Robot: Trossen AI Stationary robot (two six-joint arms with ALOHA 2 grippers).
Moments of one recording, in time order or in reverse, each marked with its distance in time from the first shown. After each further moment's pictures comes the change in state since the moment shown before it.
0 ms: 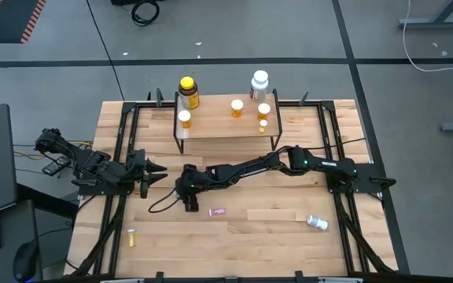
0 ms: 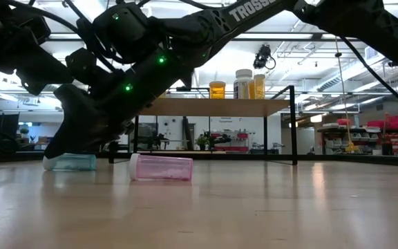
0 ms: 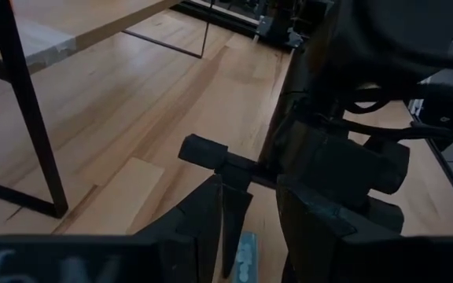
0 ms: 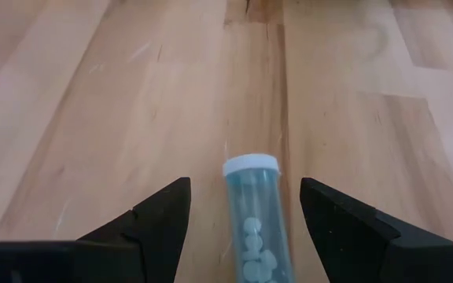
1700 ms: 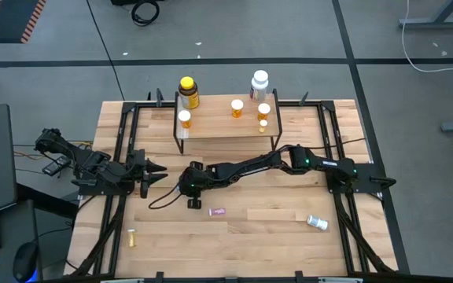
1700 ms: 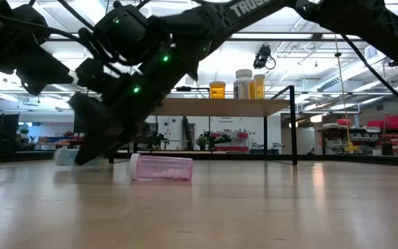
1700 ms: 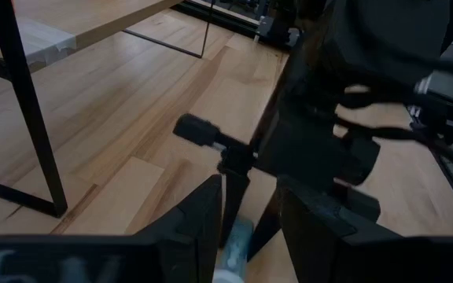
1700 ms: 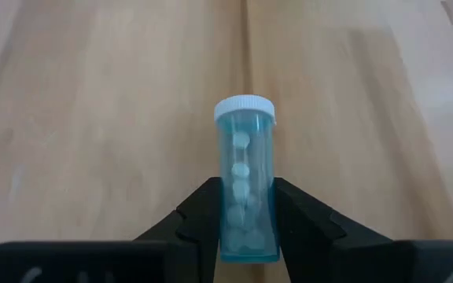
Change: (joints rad) left arm 0.000 0.000 0.000 0.000 0.000 -0.006; right arm -0.006 -0.029 0.001 -0.160 0.094 0.078
